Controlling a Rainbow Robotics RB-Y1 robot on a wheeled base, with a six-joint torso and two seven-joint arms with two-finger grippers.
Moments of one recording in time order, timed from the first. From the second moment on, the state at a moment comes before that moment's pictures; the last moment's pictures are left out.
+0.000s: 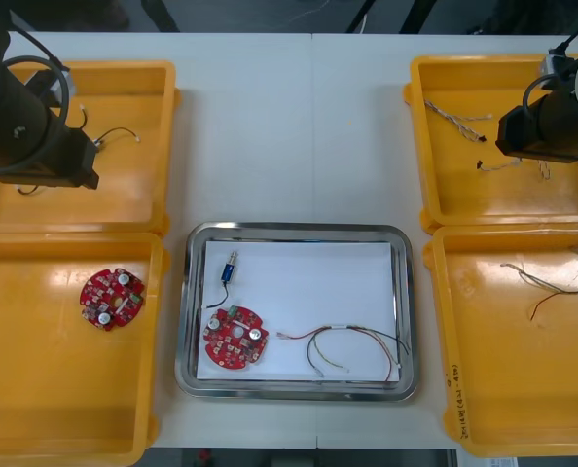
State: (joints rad) right arm -0.73 -0.52 -0.14 -1.41 -0.38 1.51 1.39; left arm -0.66 0.76 -0.04 -1.82 0.76 1.91 -1.17
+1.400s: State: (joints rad) right arm -0.84 -0.49 -0.27 -1.28 -0.32 1.58 1.32; left arm -0.79 0.76 0.03 -1.21 0.62 1.53 -1.43
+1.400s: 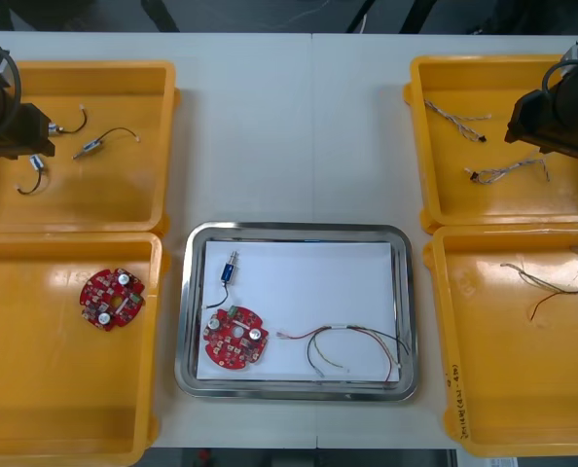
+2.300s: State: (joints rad) right arm -1.10 -0.51 -0.30 -0.71 -0.18 1.45 1.04; left arm -0.84 0.76 -0.05 -0.88 0.68 1.18 -1.66
